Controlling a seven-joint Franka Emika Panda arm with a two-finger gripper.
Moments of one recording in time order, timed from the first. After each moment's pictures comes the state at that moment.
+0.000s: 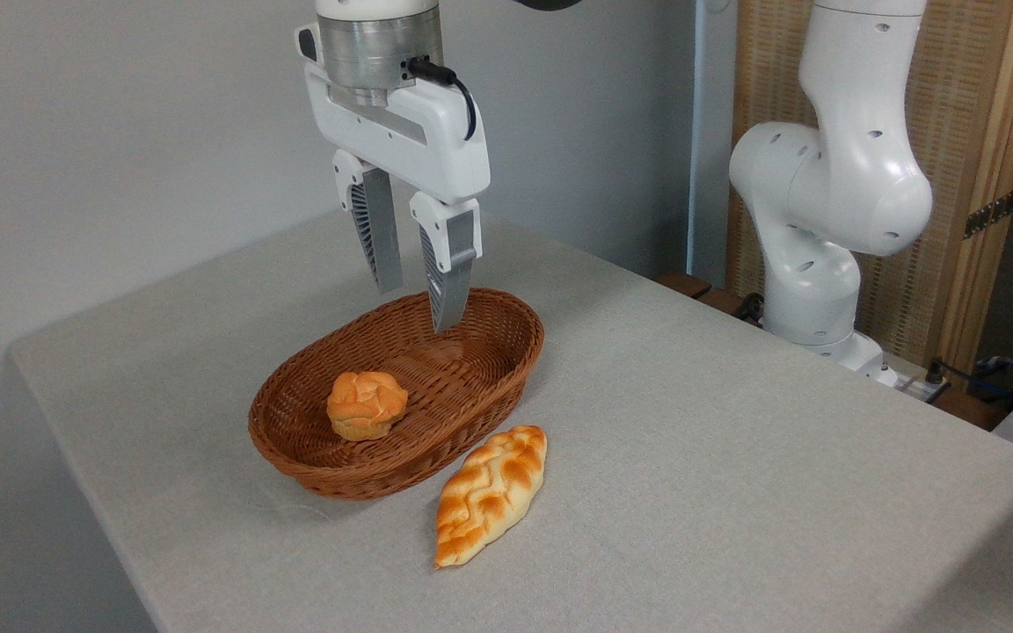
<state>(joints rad) -0.17 -0.18 0.05 -1.89 -0.05 1.77 0.65</state>
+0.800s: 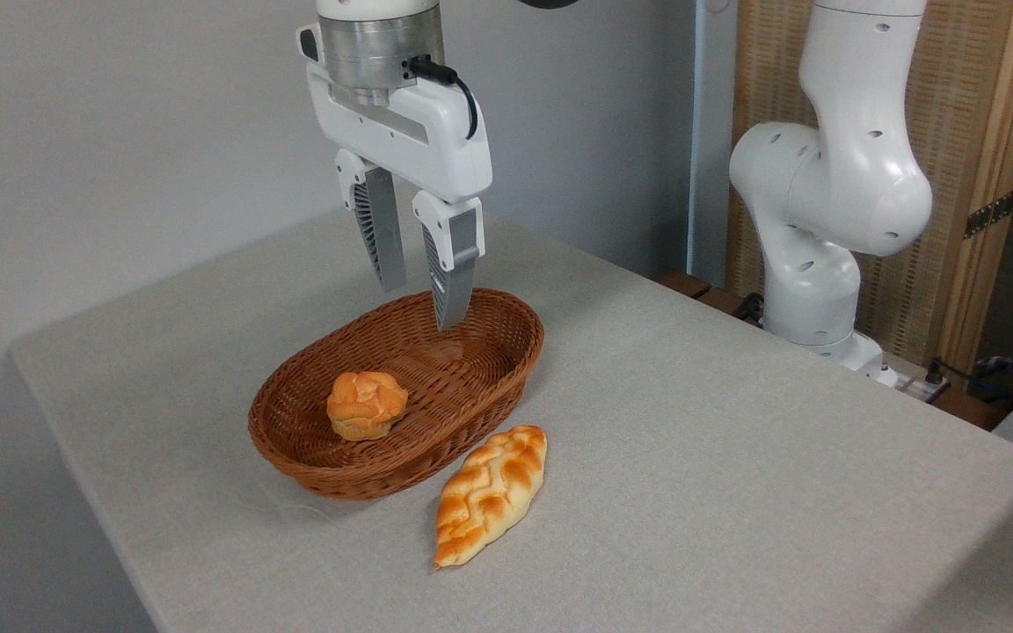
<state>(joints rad) -0.18 -0.18 0.05 -1.89 -0.05 1.76 0.65</state>
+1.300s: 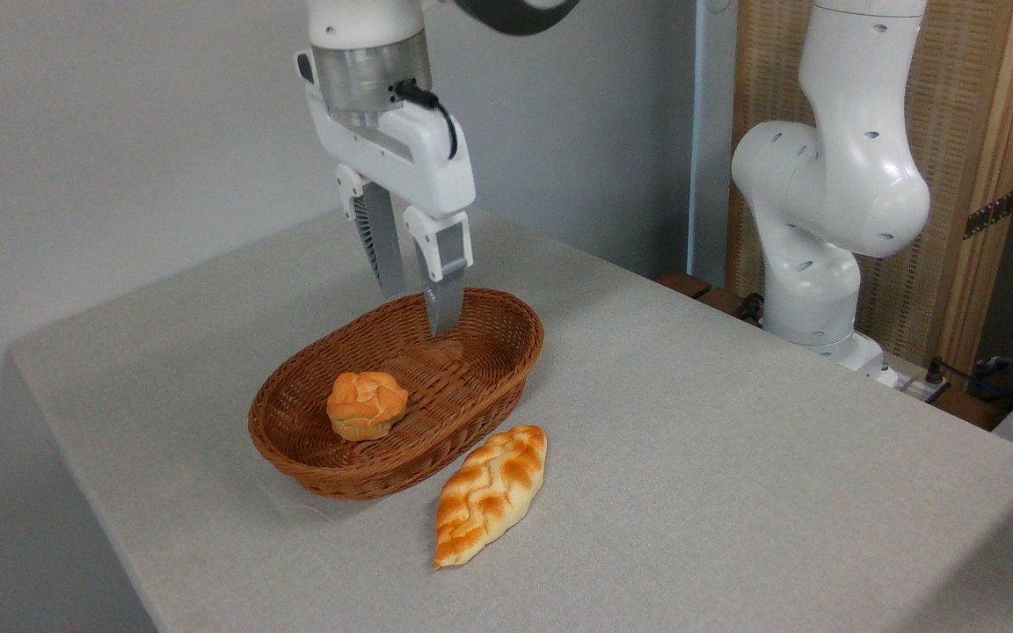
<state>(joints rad) -0.24 -0.17 0.04 -1.94 -0.05 1.79 0.63</state>
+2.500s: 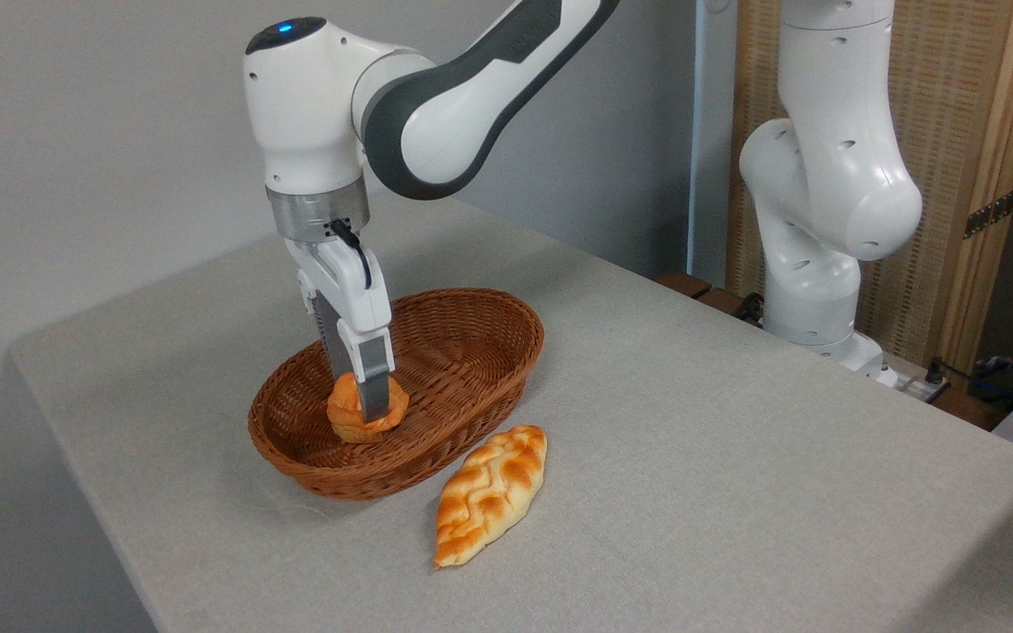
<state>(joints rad) -0.38 0.05 0.04 -2.02 -0.02 2.14 0.60</state>
